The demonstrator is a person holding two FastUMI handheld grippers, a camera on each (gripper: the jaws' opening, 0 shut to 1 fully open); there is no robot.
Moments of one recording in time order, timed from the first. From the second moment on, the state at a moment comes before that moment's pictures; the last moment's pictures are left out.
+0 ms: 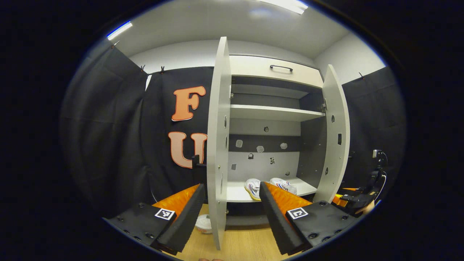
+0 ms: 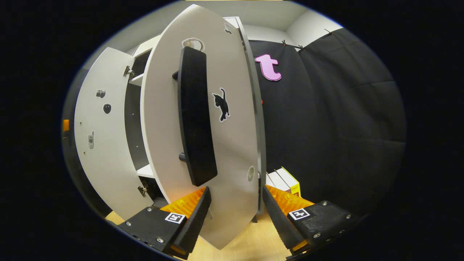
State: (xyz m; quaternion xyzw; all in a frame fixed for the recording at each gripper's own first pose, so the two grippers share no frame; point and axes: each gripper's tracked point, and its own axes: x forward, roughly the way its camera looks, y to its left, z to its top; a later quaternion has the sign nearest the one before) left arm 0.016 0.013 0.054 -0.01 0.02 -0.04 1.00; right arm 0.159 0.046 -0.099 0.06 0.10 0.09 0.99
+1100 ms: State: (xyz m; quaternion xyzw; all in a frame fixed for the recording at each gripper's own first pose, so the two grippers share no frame) left arm 0.018 0.108 -0.014 0.02 0.05 0.02 1.00; right arm 0.204 0.111 -0.114 0.03 0.10 0.09 0.99
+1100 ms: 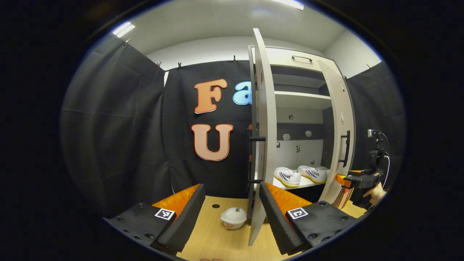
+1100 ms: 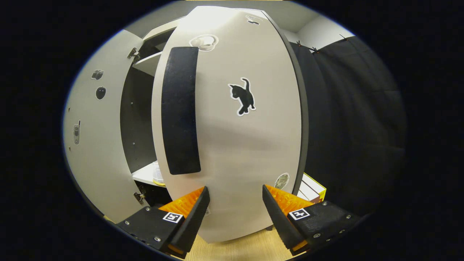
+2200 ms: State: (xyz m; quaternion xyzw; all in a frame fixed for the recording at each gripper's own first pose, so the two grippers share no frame) left arm 0.061 0.065 -0.094 -0.01 0.09 -0.04 0.99; right arm 0.144 0.073 -0.098 0.00 0.08 0.09 0.99
